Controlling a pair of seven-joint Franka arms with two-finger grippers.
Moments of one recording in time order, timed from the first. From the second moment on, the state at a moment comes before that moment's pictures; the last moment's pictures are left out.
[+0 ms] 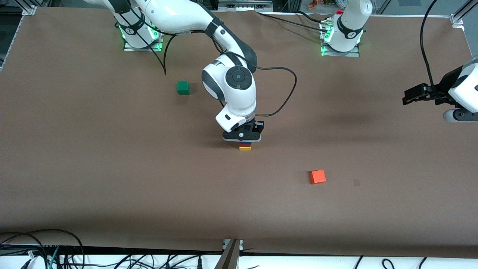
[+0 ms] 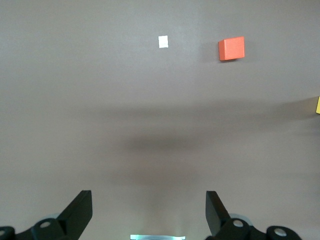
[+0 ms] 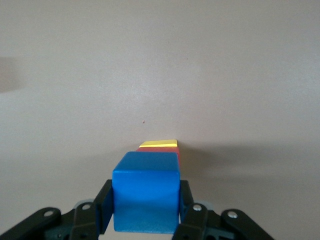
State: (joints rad) left arm 0.06 0.16 -0.06 -1.42 0.00 1.42 -0.03; right arm 0.81 0.85 -0.05 -1.12 -0.02 2.11 0.85
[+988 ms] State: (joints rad) left arm 0.06 0.16 -0.06 -1.42 0.00 1.42 -0.03; right arm 0.78 0.81 -0.07 -1.07 -0.04 2.00 0.85
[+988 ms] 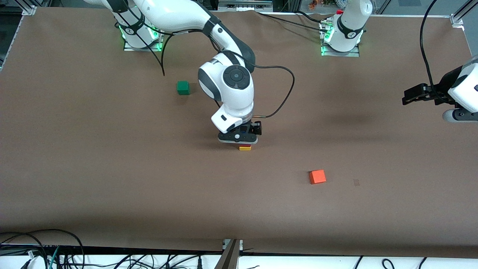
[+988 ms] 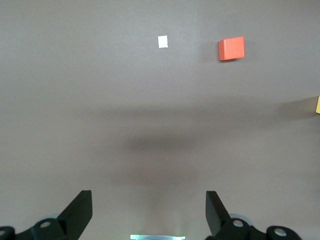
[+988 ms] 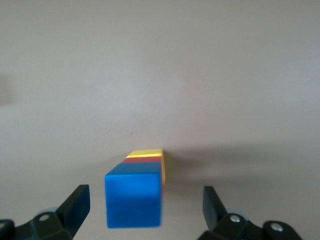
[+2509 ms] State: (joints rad) left arm 0.06 0.17 -0.06 -1.42 0.00 1.42 -0.03; right arm 0.38 0.11 -0.33 -1.58 0.13 1.62 0.25
